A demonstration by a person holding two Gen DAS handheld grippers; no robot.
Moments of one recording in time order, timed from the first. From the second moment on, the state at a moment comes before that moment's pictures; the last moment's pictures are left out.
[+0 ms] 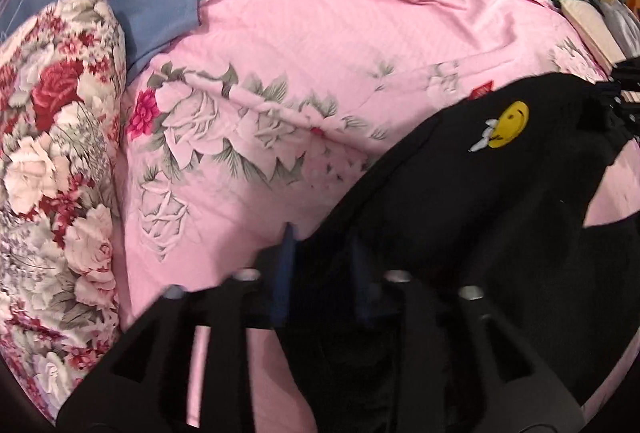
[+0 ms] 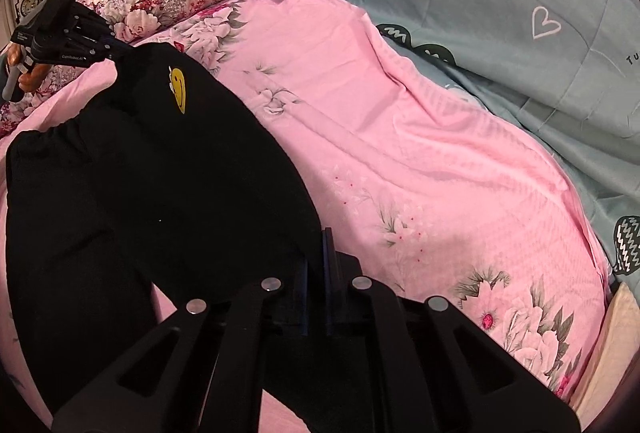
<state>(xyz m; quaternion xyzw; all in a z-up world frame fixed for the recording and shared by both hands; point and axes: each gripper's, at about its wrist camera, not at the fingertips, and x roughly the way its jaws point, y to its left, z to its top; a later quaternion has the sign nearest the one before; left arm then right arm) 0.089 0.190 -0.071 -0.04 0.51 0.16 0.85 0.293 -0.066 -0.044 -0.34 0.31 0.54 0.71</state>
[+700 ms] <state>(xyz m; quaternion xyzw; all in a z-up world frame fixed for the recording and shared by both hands) 0.076 0.186 -0.051 -0.02 0.49 0.11 0.86 0.296 -0.078 -0.037 -0.33 0.31 0.54 0.71</state>
